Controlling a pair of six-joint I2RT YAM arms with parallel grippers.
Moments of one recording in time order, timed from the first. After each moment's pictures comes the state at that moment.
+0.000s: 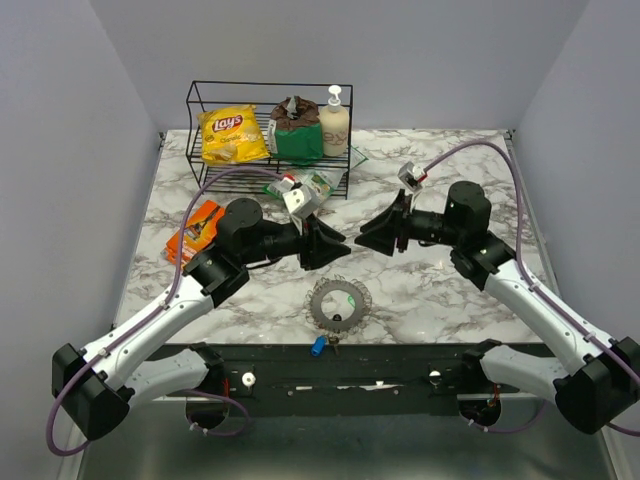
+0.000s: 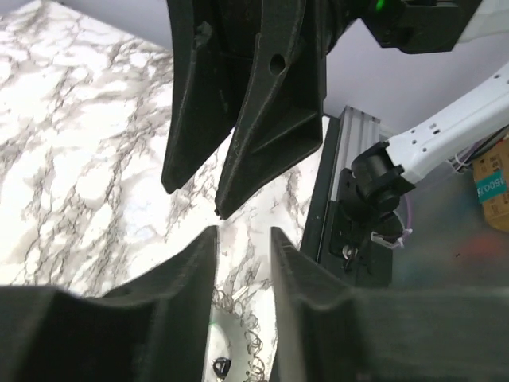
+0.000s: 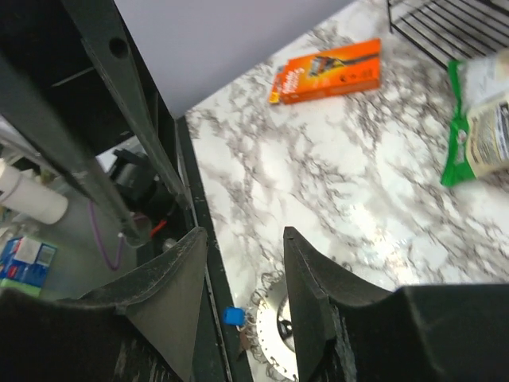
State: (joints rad) left arm -0.72 1.01 0.90 0.05 0.59 -0.23; right arm 0.49 1.08 0.89 0.06 -0.81 0.30
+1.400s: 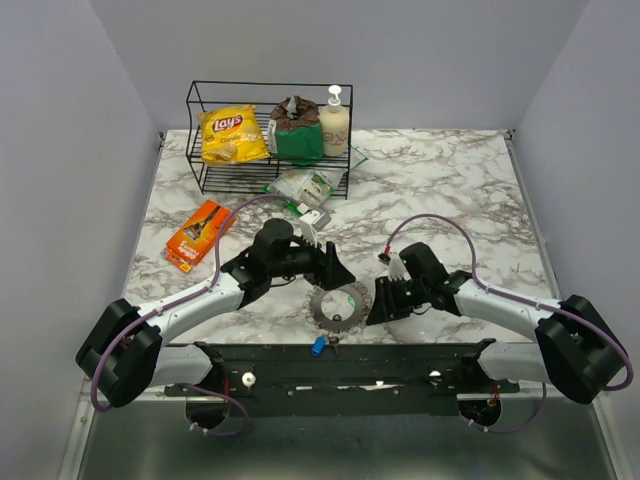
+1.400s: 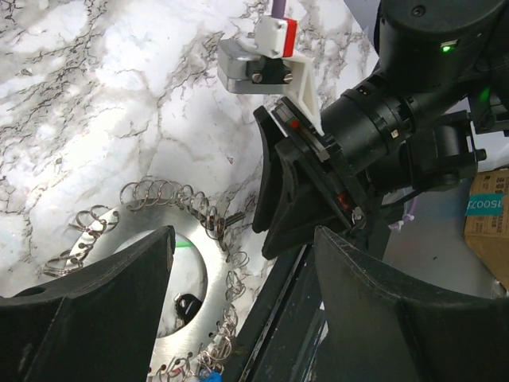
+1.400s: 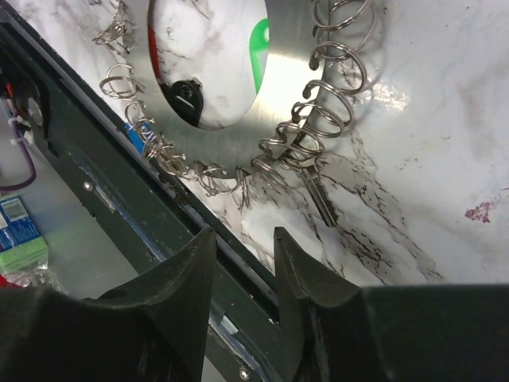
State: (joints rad) left arm -0.72 1.23 0.64 0.22 0.50 -0.51; right arm 0.64 1.23 0.47 -0.21 -0.53 0.46
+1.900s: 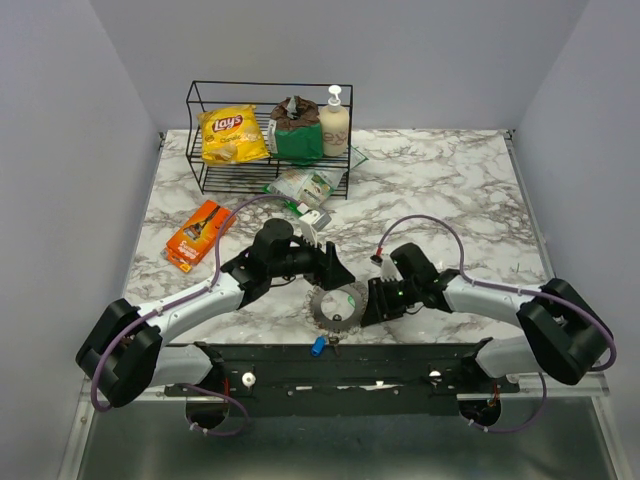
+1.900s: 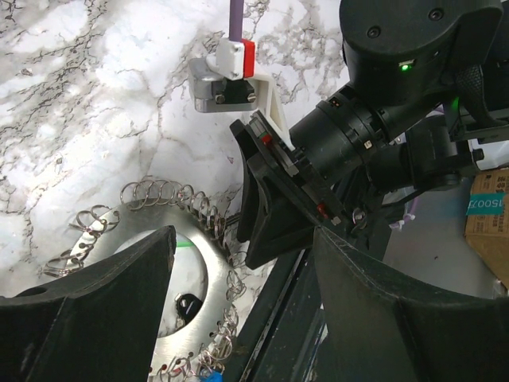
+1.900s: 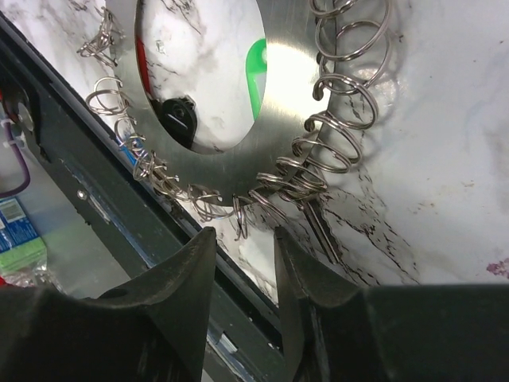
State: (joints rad) left arm -0.72 1.23 0.64 0.22 0.50 -0.50; right arm 0.67 1.35 0.49 -0.12 -0.53 0.47
